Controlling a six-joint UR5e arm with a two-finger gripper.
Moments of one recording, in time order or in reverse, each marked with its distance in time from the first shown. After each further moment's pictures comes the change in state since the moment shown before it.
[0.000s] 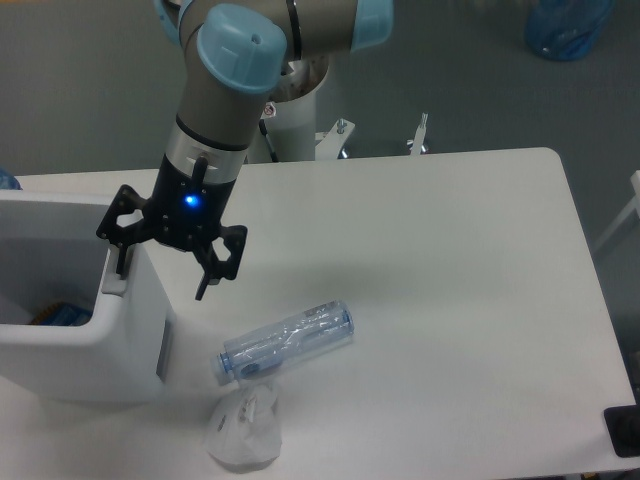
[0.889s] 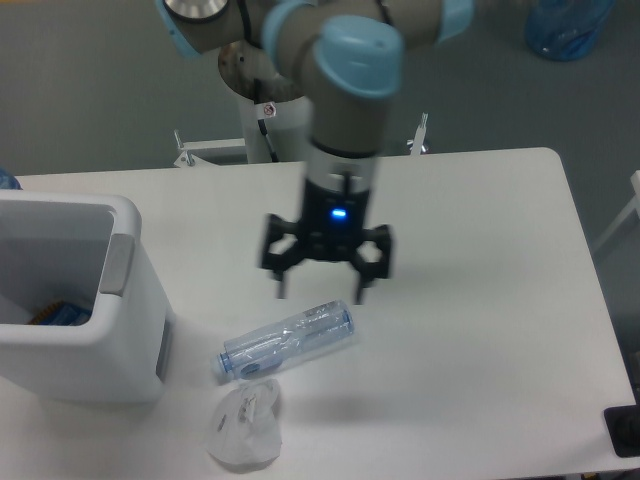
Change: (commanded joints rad) arm 0.331 -0.087 0.012 0.017 0.196 0.279
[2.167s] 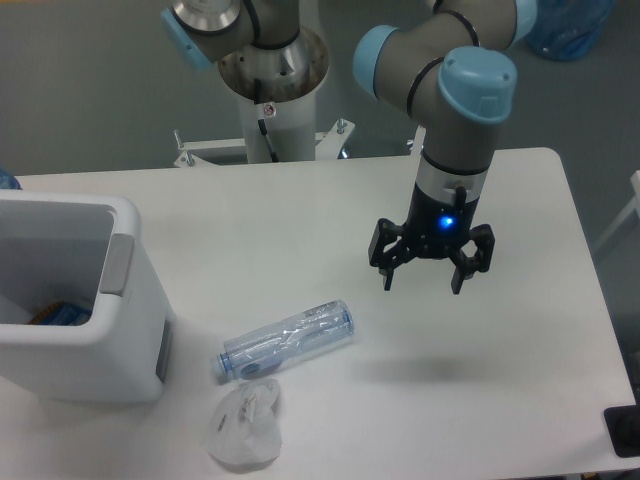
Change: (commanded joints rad) arm 0.063 -0.026 -0.040 -0.005 0.044 0.198
